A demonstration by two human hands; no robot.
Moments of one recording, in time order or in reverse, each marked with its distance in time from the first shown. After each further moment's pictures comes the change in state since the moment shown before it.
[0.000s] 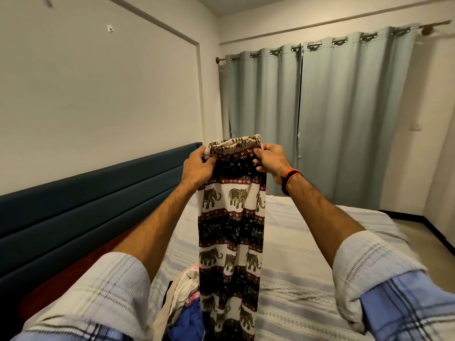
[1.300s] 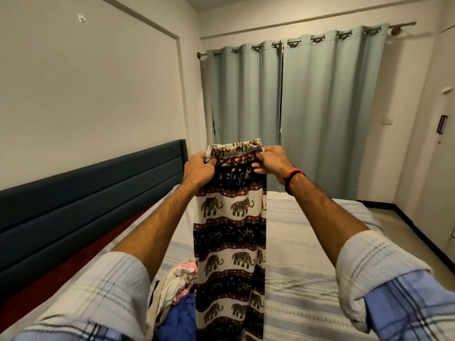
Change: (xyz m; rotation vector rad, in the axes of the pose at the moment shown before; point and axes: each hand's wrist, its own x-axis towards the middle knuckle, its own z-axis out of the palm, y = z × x) left_hand -0.016 0.017 0.037 0.042 -0.066 -0.091; right_hand -0.022 0.006 -0.043 -0.072 0.030 0.056
